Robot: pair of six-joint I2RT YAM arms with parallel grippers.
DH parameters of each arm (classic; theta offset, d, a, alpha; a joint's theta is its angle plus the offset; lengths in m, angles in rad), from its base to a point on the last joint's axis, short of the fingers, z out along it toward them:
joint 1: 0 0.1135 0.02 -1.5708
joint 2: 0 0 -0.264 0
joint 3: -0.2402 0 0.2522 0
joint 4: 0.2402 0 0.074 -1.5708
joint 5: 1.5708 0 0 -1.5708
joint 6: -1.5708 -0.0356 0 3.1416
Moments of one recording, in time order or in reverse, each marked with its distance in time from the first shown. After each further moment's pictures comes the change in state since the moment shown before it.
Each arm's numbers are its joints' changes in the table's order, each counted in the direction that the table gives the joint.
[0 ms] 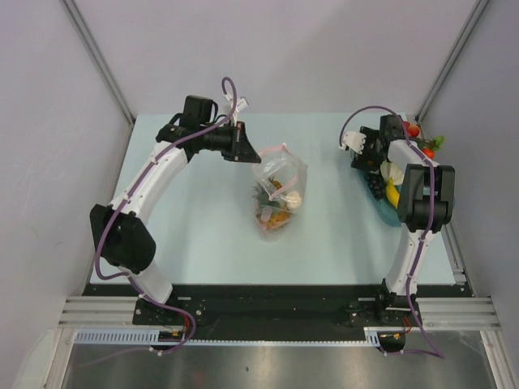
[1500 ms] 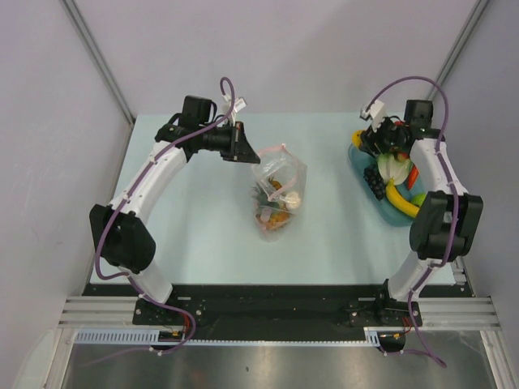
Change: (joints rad) left arm 0.009 0.000 0.000 0.012 0.015 0.027; right arm -0.064 -0.297 0.036 0.098 -0.396 -0.421
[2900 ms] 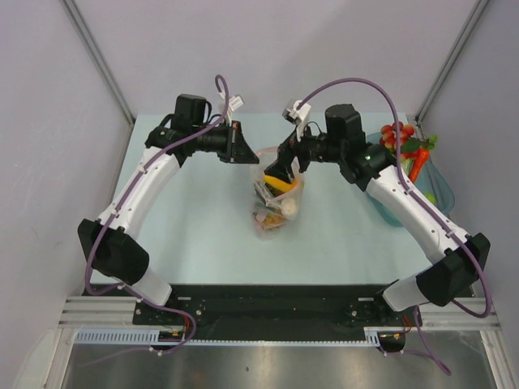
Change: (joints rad) left arm -0.018 -0.096 0.004 0.029 -0.001 -0.008; right arm 0.685 -0.324 0.026 -0.109 0.020 -0.834
